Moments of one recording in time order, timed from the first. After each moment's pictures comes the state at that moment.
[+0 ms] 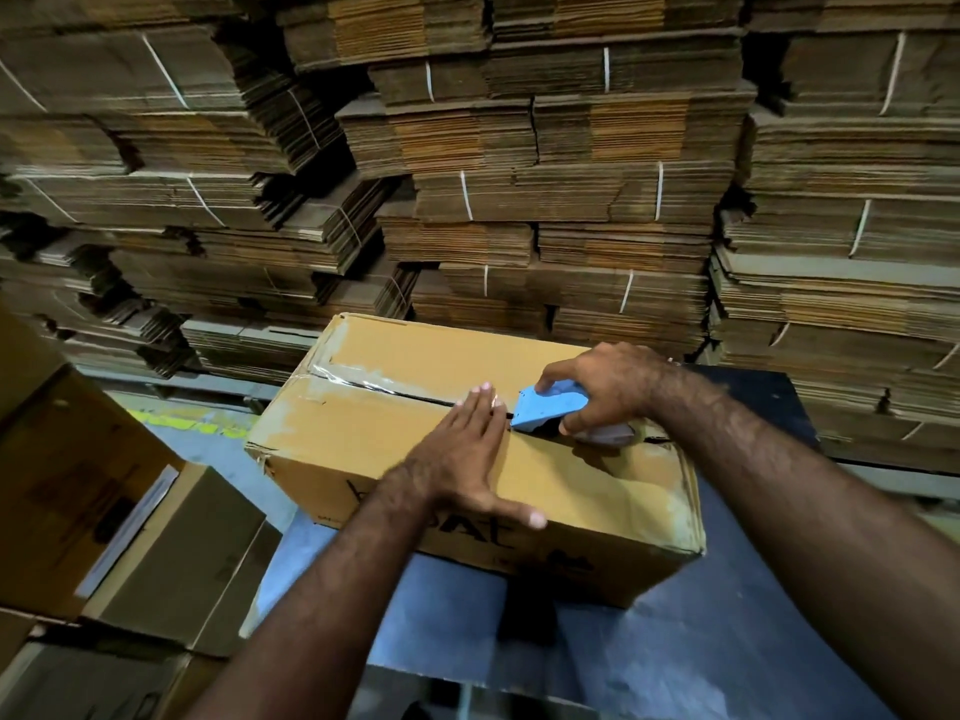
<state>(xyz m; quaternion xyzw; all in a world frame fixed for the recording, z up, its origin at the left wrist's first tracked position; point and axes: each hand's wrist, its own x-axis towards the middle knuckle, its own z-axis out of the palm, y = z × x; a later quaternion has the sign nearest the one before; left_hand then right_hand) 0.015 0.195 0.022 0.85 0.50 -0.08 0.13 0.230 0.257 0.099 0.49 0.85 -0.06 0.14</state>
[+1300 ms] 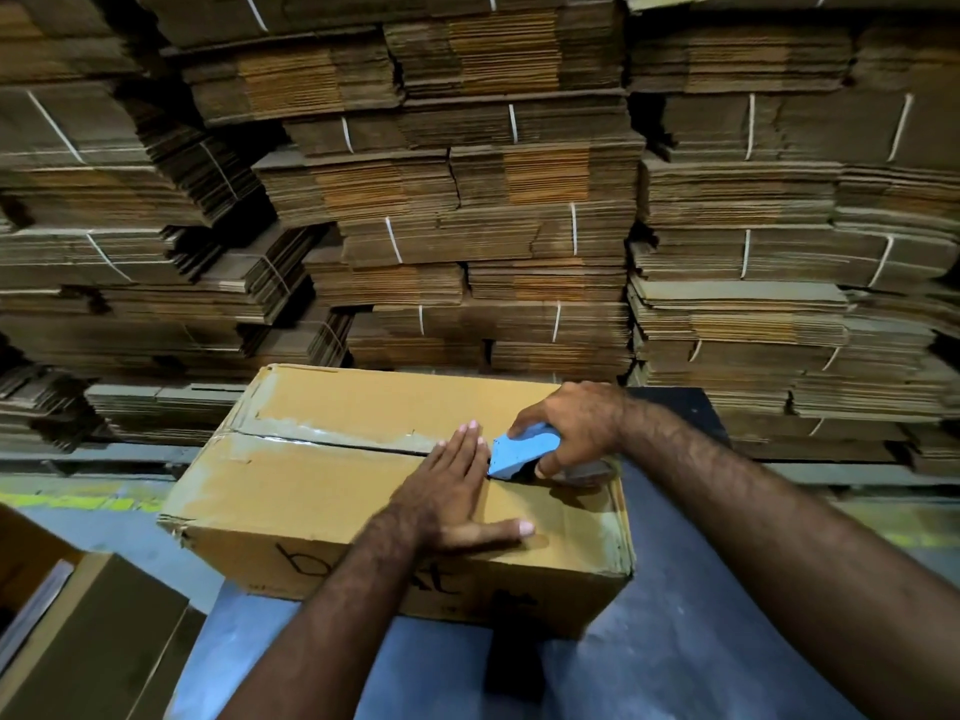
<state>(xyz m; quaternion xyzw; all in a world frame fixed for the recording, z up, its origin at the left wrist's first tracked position) 0.069 0.214 0.018 0.87 0.48 -0.08 0.14 0.283 0.253 0.102 0.49 0.86 -0.08 0.14</state>
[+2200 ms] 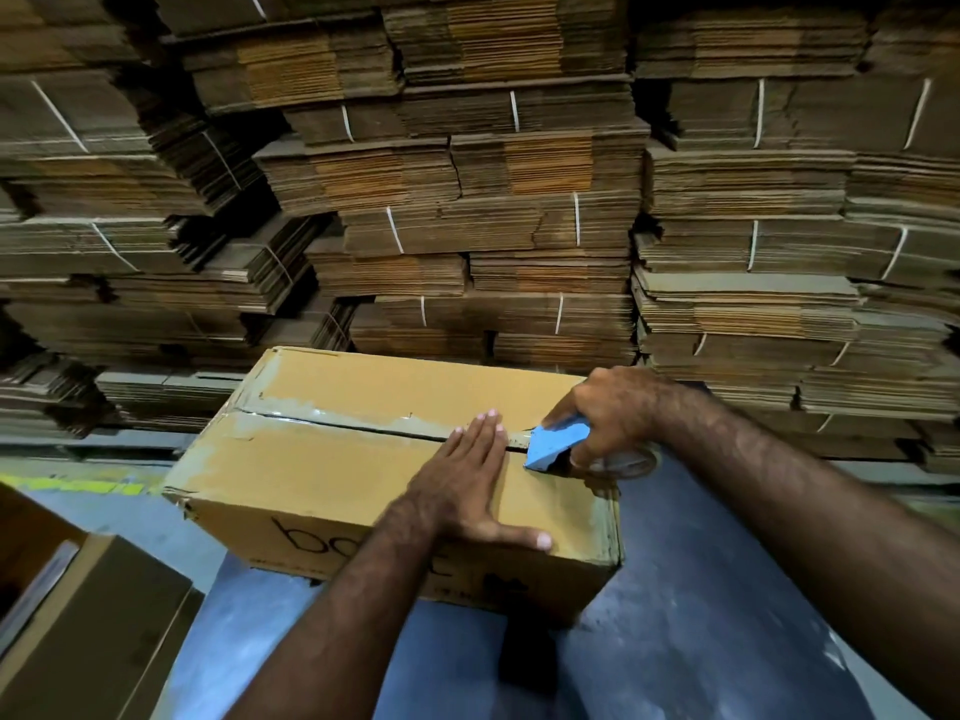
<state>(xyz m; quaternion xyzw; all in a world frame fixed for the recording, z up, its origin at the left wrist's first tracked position) 0.104 0.209 0.017 0.88 0.46 -0.08 0.12 0.325 0.246 0.112 0.50 0.85 -0.04 0.17</state>
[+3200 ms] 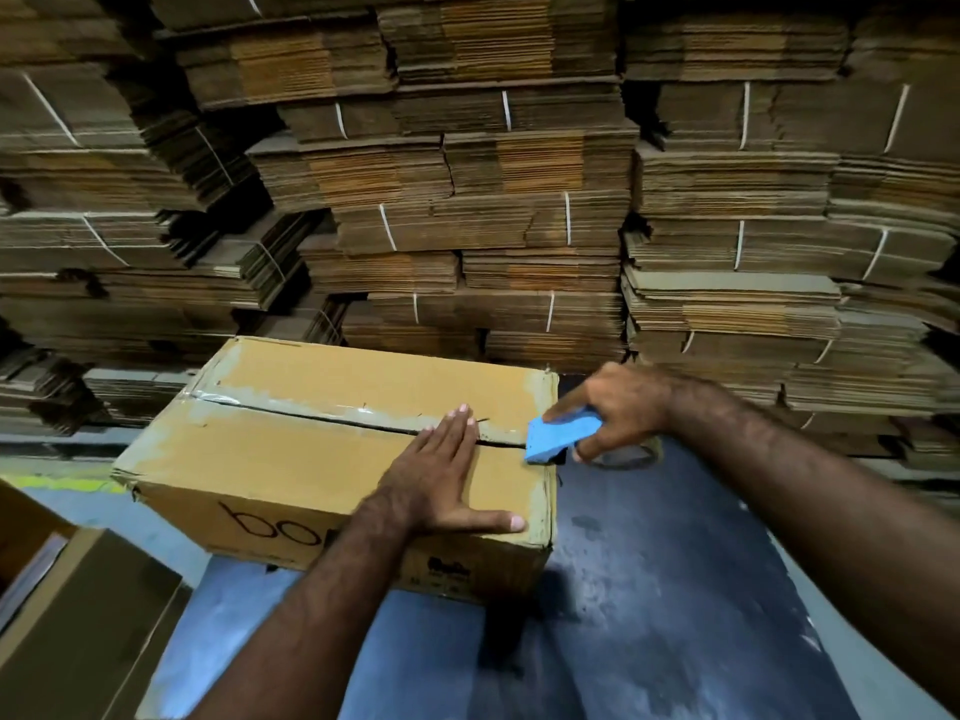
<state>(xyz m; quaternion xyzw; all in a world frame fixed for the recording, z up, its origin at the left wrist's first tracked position) 0.086 0.202 0.012 0.86 0.50 -0.07 0.11 0.355 0.237 0.117 0.47 0.87 -0.06 0.15</state>
